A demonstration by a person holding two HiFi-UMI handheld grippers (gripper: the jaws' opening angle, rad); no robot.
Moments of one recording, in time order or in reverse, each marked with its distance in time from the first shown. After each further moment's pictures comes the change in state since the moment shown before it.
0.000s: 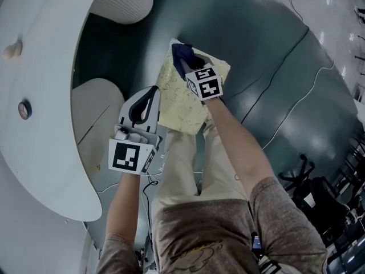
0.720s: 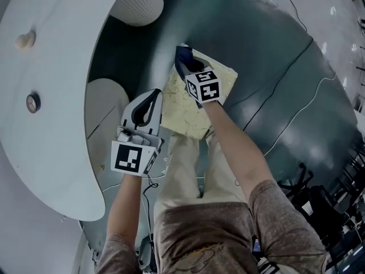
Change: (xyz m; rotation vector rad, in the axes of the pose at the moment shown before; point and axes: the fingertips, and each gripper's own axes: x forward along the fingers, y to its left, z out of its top) left arm -0.017 0.023 0.004 -0.006 -0.023 0.038; right arm 0.017 0.036 0.029 0.063 -0.056 0.053
